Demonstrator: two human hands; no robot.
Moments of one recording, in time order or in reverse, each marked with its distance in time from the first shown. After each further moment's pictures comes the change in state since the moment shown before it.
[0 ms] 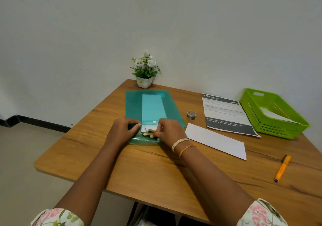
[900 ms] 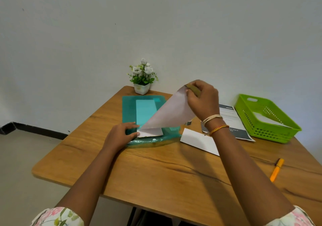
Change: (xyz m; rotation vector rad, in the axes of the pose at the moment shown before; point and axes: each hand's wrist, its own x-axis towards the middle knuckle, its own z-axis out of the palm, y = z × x) left_hand 0.003 -0.005 -0.001 -0.092 -0.143 -0.152; right_hand 0.002 -0.006 -0.138 0.218 0.668 -0.121
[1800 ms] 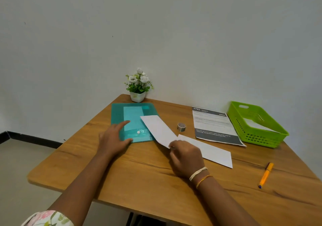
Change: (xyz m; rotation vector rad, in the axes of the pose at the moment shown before) left_hand -0.006 0.014 -0.007 0.315 0.156 -0.006; right_hand -0.129 0.072 0.022 -0.284 -0.299 -0.301
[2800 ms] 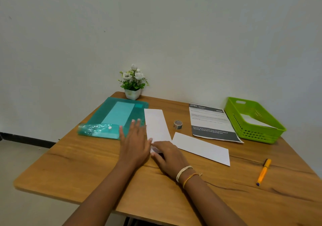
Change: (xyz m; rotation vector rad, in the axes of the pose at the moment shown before) left_hand -0.028 0.075 0.051 0.231 0.054 0.229; right_hand 0.008 -0.009 0.036 0.160 -0.275 0.074
